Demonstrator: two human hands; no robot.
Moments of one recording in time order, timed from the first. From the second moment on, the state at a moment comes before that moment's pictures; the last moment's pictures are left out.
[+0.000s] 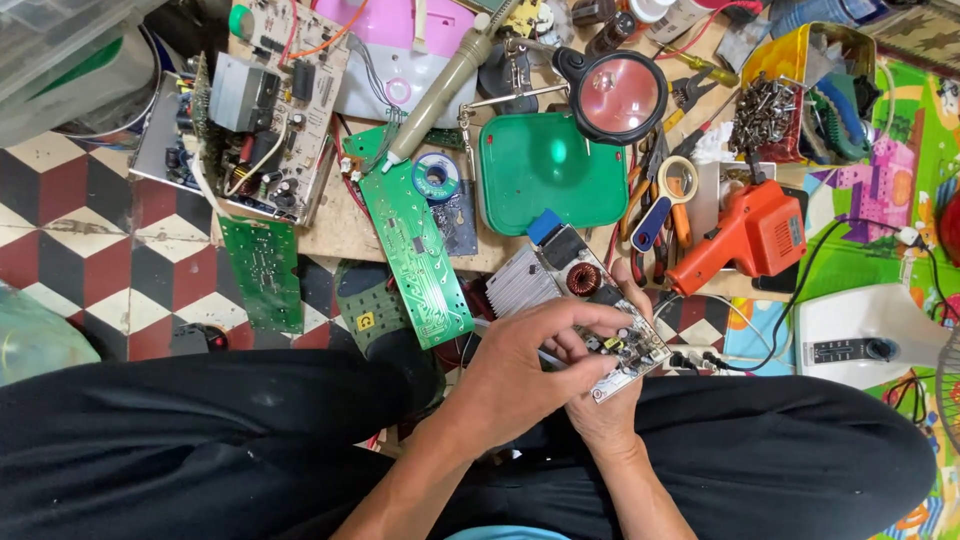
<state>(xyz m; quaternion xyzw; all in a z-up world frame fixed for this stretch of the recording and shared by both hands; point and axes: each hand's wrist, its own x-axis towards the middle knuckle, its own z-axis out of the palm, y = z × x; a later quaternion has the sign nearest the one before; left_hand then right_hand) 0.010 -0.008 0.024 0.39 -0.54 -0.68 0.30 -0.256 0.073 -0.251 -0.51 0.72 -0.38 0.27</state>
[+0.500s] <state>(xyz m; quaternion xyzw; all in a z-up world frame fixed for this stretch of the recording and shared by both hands) -0.010 -0.003 0.014 0.42 -0.58 -0.64 0.30 -0.263 0.069 -0.233 -0.46 0.73 -0.40 0.32</state>
